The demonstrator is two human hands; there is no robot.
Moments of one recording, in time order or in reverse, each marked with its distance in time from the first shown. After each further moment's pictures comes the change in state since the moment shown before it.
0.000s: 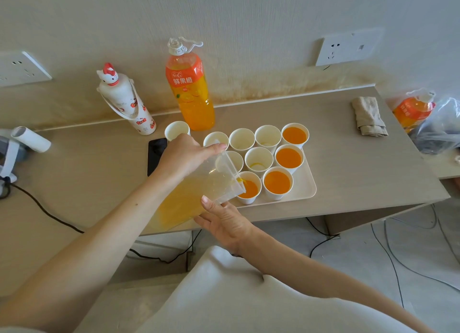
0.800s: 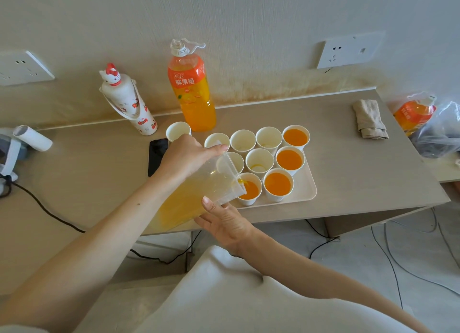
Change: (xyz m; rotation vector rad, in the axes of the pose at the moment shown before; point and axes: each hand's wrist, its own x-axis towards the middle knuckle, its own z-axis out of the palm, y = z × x) left_hand 0.002 -0.001 0.000 0.001 -0.022 -0.014; right_hand 0.001 0.001 -0.003 -0.029 -0.014 0.001
